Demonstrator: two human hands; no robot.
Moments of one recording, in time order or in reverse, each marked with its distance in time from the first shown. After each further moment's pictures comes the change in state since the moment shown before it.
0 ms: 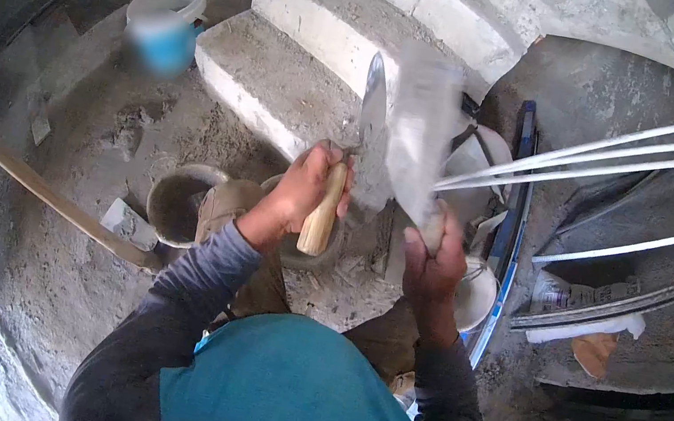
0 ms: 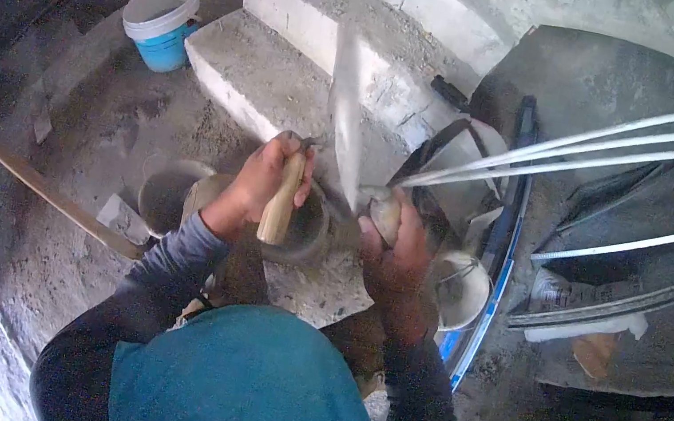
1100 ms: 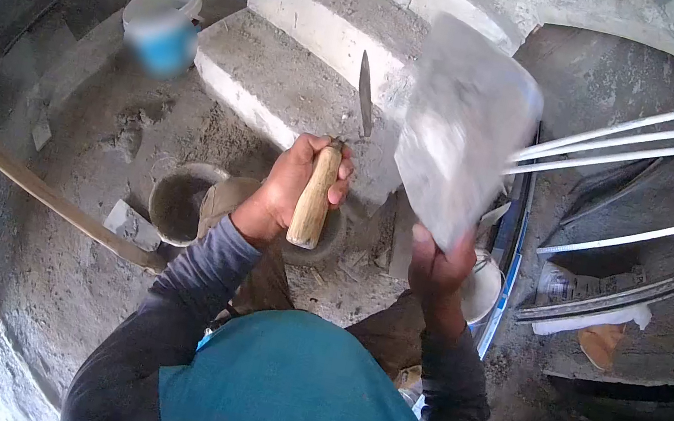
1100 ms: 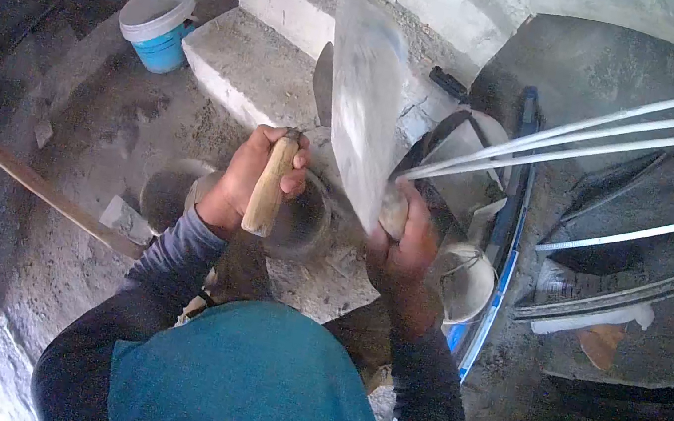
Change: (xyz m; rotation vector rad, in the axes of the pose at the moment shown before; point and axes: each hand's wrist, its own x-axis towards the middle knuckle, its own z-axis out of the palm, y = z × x) left_hand 0.003 0.010 -0.007 -0.450 -0.172 -0.176; right_hand 0.008 0.009 -0.005 0.078 0.114 -0.219
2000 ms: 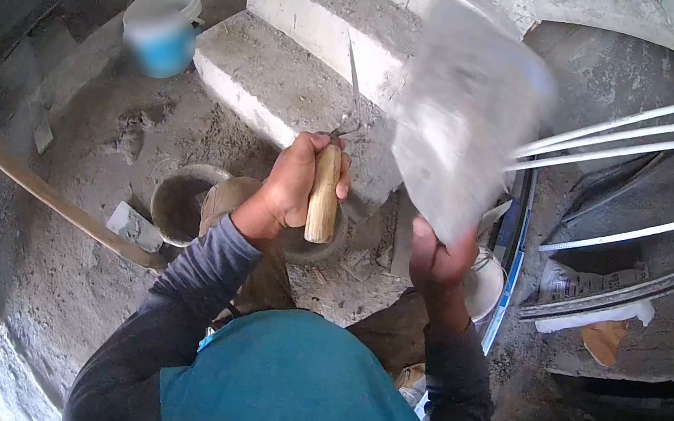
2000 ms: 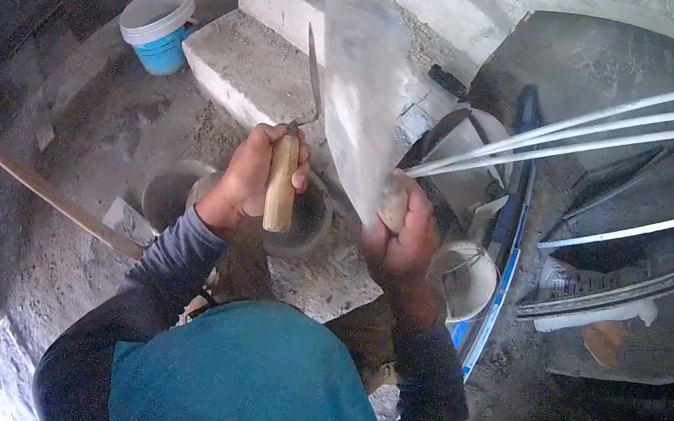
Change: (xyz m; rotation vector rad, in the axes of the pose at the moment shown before) left_hand -0.001 -0.005 0.007 0.149 0.146 0.115; right_hand 0.003 -0.004 0.000 0.122 -0.027 0.089
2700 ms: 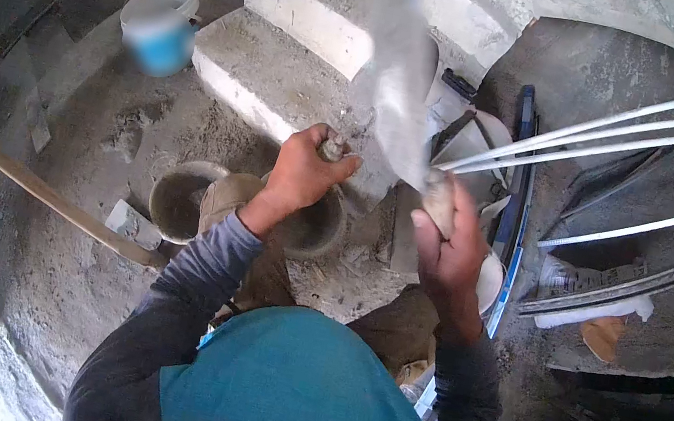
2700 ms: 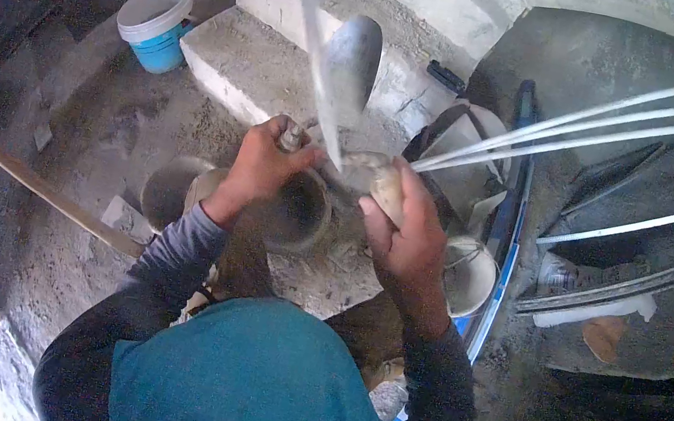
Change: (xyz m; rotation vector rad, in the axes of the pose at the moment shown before) left_hand -0.006 0.004 0.012 1.172 0.265 0.462; right_hand 0.012 -0.038 -0.019 -0.197 -0.181 0.085
